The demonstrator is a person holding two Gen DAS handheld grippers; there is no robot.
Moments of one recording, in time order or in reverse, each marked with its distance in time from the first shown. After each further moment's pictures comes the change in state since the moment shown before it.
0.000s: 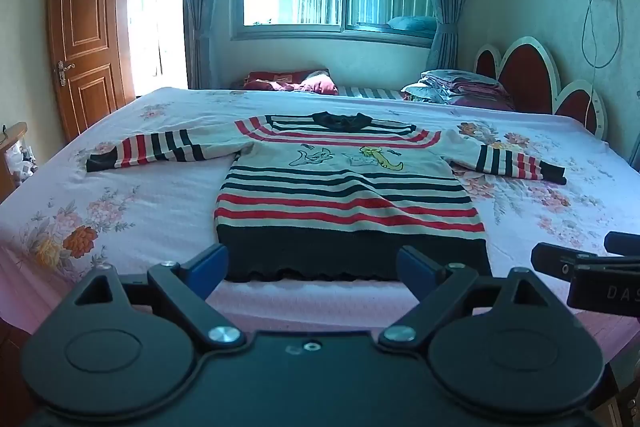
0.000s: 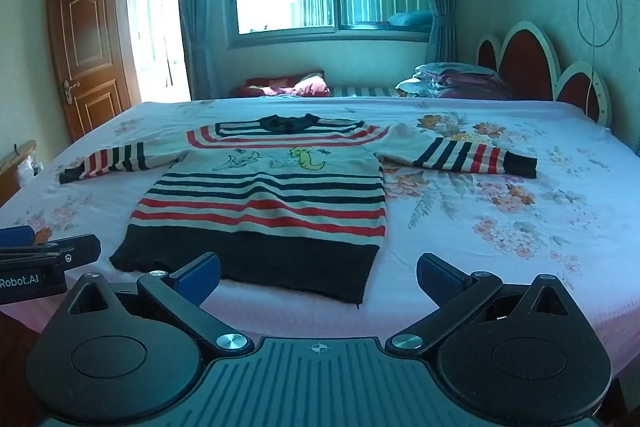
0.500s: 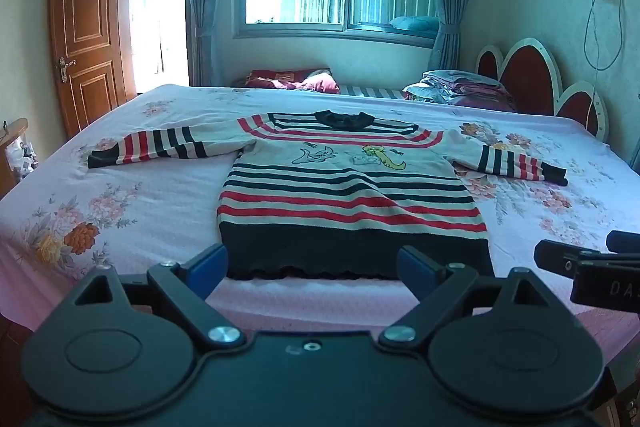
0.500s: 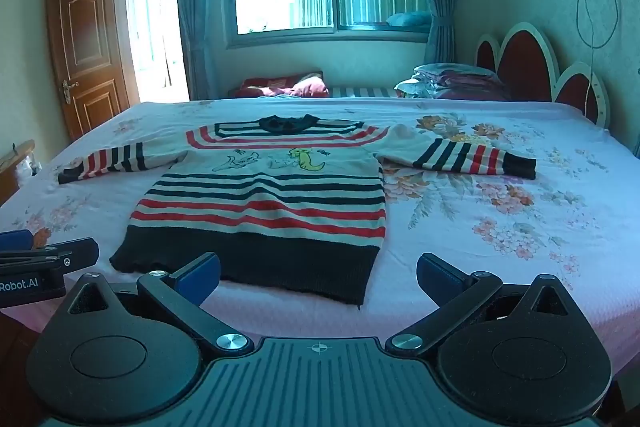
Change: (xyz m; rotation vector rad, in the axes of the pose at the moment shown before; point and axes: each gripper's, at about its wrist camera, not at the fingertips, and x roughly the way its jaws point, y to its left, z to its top) left arm 0.003 0.005 -0.003 -0.025 -0.005 -0.013; right arm 0.004 -0.004 0.000 0.006 -0.006 0.004
